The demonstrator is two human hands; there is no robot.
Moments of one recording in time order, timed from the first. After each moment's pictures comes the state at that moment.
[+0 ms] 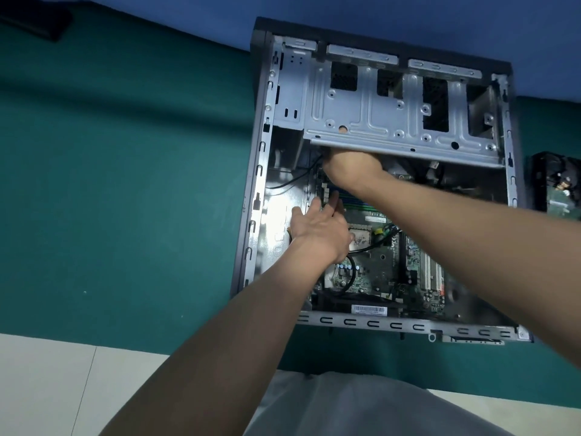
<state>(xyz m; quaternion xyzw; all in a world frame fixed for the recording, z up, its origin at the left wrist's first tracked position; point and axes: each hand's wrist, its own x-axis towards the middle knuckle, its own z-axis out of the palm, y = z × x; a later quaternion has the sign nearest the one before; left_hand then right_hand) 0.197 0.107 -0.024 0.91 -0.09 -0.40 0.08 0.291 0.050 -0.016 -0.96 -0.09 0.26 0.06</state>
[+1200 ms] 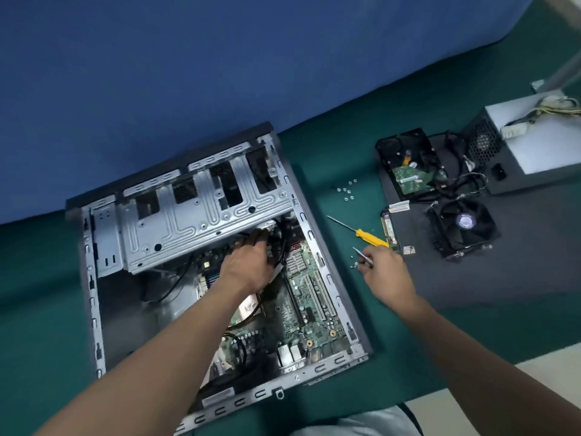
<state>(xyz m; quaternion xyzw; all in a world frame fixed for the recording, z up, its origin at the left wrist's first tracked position) 0.264 -0.006 -0.019 0.94 -0.10 -0.33 0.01 0.172 -0.243 -0.058 -0.92 0.22 0.16 0.29</state>
